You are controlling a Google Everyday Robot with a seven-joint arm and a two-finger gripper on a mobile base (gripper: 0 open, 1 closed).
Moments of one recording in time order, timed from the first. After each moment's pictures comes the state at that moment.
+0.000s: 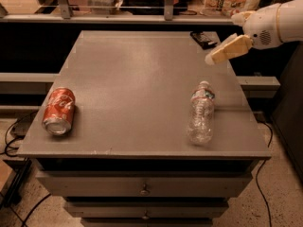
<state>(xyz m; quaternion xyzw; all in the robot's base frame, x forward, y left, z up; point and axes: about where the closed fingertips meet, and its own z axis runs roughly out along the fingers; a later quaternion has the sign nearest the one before) 0.653 -0.180 0.966 -0.47 0.73 0.16 0.48</state>
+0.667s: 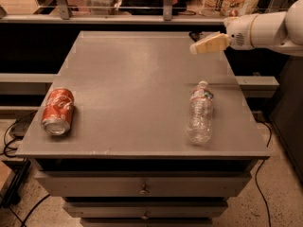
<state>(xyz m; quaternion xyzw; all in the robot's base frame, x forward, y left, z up) 0.738 -0.173 0.940 -0.37 0.74 0.17 0.54</state>
